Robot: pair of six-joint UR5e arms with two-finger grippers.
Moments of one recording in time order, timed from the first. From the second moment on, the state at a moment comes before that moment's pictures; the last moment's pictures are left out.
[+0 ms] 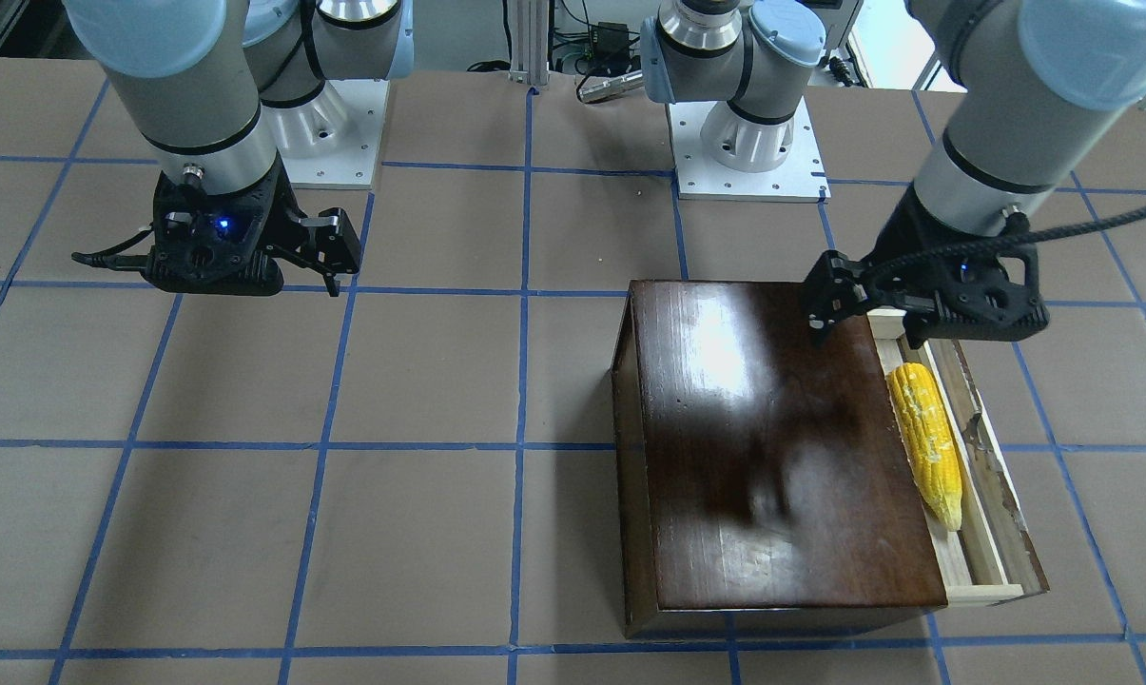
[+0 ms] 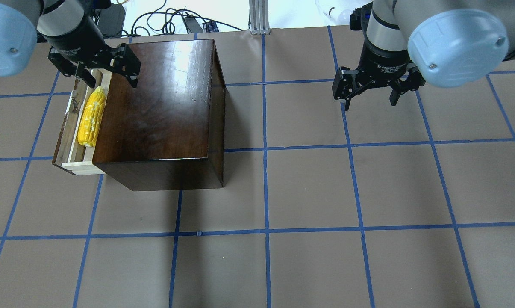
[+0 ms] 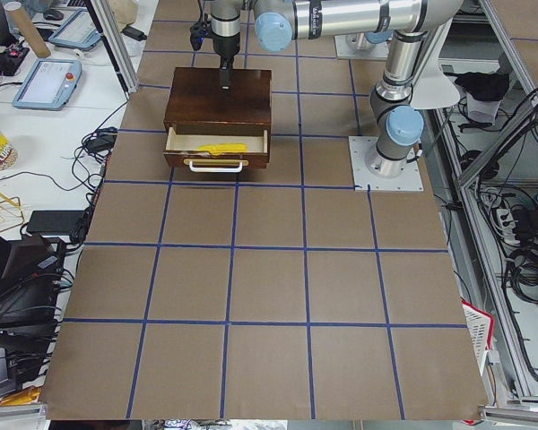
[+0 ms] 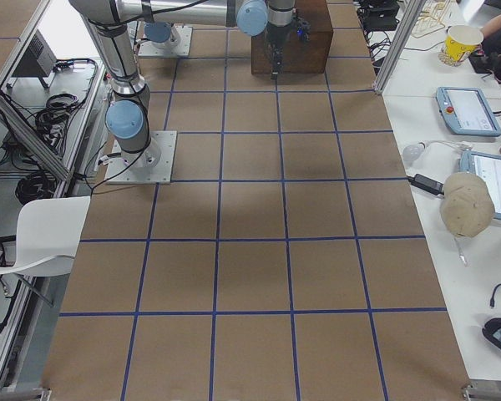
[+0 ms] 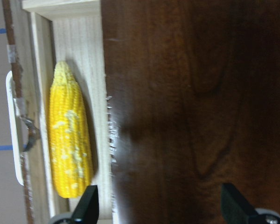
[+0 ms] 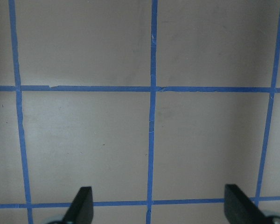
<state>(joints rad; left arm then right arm) -1.51 -1.68 -1.51 -1.47 1.59 0.09 1.65 -1.48 1.58 -1.62 -1.64 0.06</state>
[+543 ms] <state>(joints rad) -1.60 -1.62 -1.51 -1.59 1.59 0.03 1.65 -1.48 1.58 -1.62 -1.64 0.06</state>
